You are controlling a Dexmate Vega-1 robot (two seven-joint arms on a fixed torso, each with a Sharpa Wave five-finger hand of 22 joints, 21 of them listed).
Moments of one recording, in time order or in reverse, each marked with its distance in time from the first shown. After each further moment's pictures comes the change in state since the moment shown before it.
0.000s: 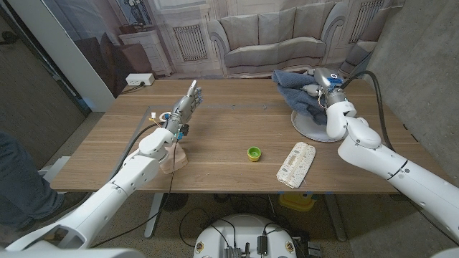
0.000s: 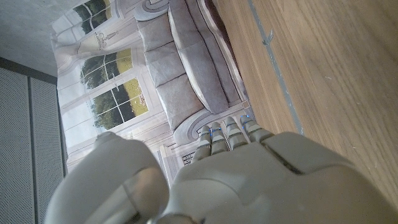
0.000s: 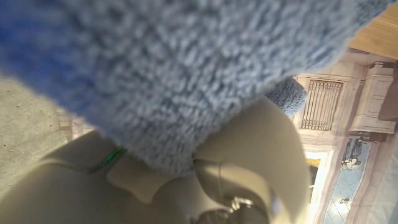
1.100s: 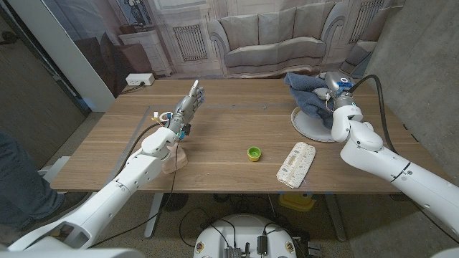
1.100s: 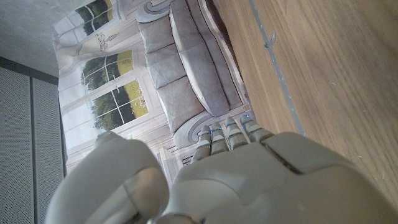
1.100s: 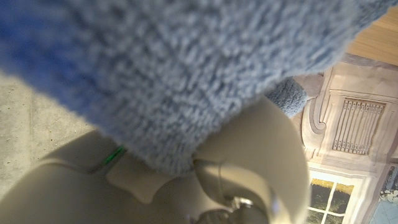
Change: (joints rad) left arm -0.017 -0.014 0.013 0.025 0.002 -0.014 -0.012; left_hand 0.000 0.000 -0.004 0.004 -0.002 0.000 0.000 0.000 0.000 0.004 0.004 0.000 0.000 0.000 0.000 0.000 0.000 0.000 0.000 0.000 0.005; right arm -0.005 -0.023 -0.015 0.033 0.006 -0.097 -0.046; right_hand 0.000 0.000 -0.012 0.012 -0.003 0.002 -0.003 -0.009 0.005 0.000 0.000 -0.004 0.005 -0.002 -0.002 -0.006 0.000 -0.011 0.000 0.012 -0.005
